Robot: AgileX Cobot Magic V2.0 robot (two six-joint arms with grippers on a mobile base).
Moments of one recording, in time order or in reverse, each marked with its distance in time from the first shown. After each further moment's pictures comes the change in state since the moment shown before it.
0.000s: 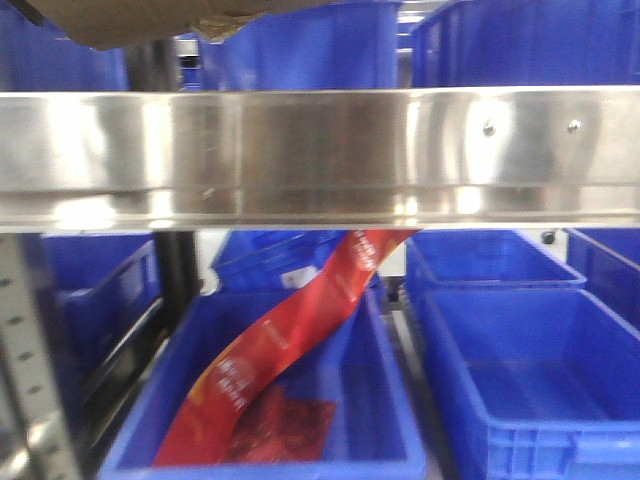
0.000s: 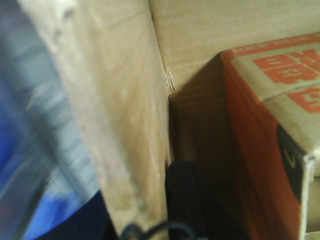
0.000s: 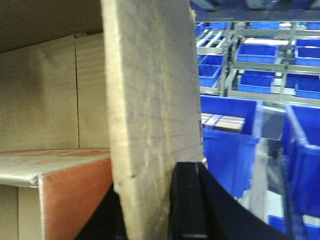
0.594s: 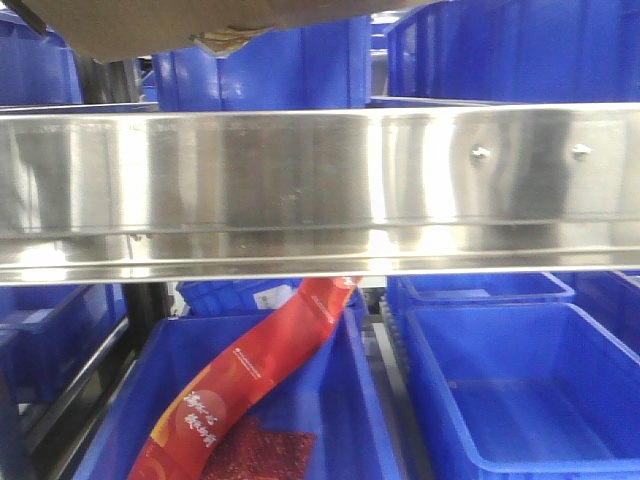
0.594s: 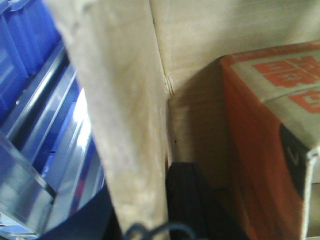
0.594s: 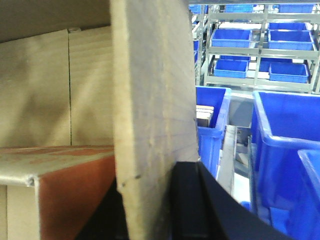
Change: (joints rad) left arm 0.000 0.004 0.000 -0.016 0.000 0.000; right arm 0.000 0.000 0.000 0.000 0.074 0.000
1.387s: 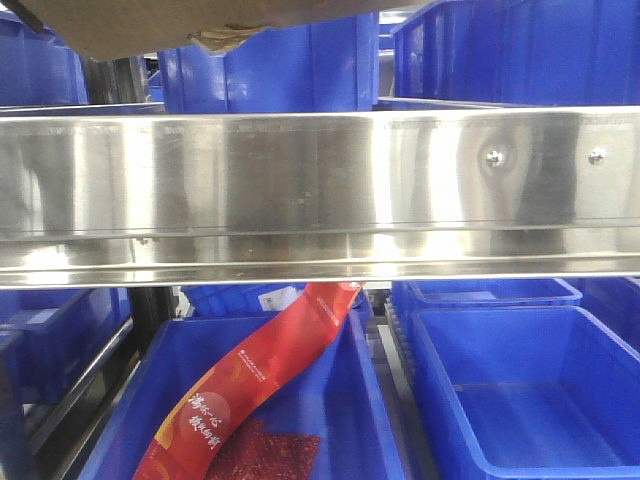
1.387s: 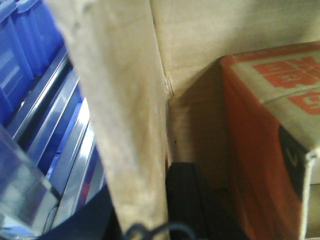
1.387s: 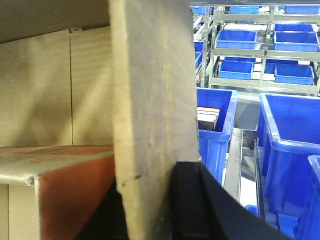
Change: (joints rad) left arm 0.000 0.000 0.000 0.000 -0.006 0.000; right arm 0.011 0.000 0.000 0.014 0.015 0.000
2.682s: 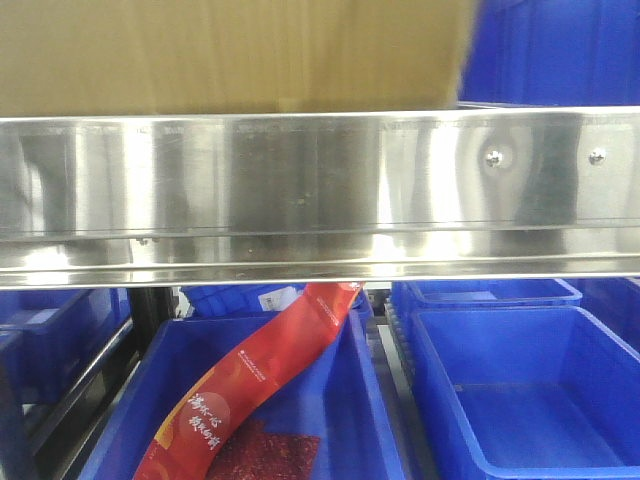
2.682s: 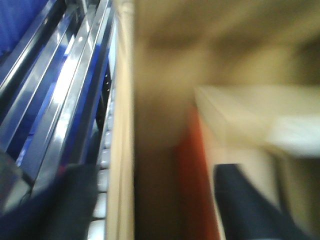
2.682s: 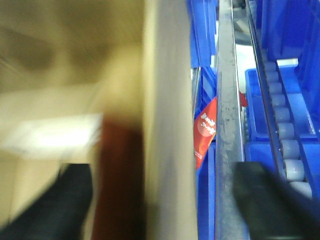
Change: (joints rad) left arm 0.066 0.017 -0.020 -0.191 -0.009 0.099; right arm 0.042 0.008 -0.004 0.269 0.397 0.013
